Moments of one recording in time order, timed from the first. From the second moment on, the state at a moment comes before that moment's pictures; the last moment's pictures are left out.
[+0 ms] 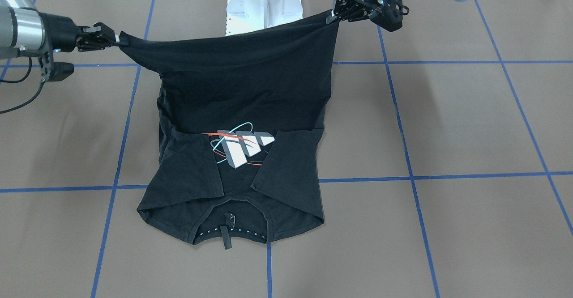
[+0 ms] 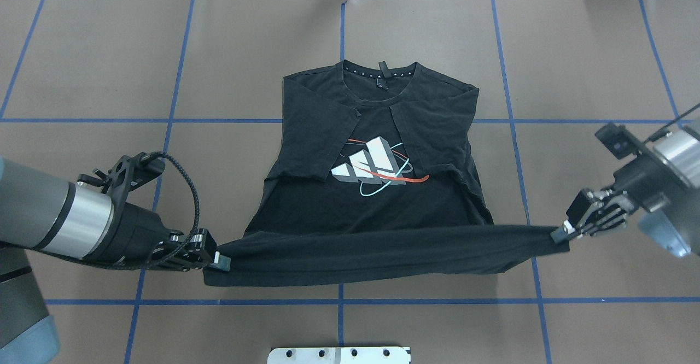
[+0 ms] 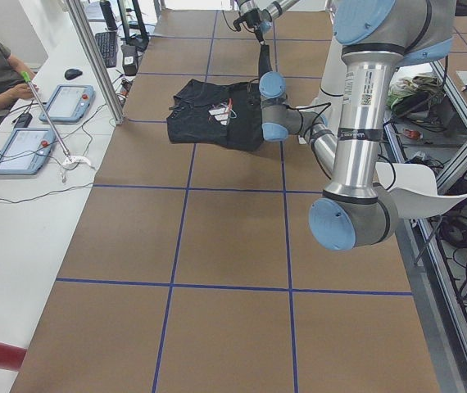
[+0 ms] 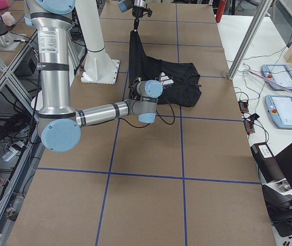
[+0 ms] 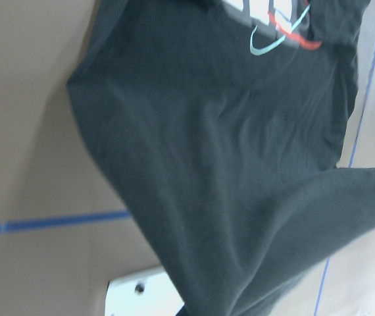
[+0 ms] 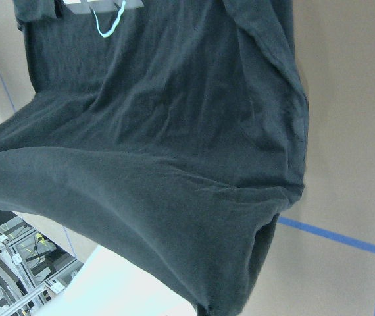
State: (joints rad) left arm -0.54 -1.71 -2.12 -2.30 -2.22 -1.61; right arm 0.95 -1.50 1.65 -0.27 2.92 1.64
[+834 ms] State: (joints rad) left arm -0.81 -1.94 -2.00 -2.15 -2.33 -1.60; right arm 1.19 -1.21 1.47 -0.38 2.96 1.63
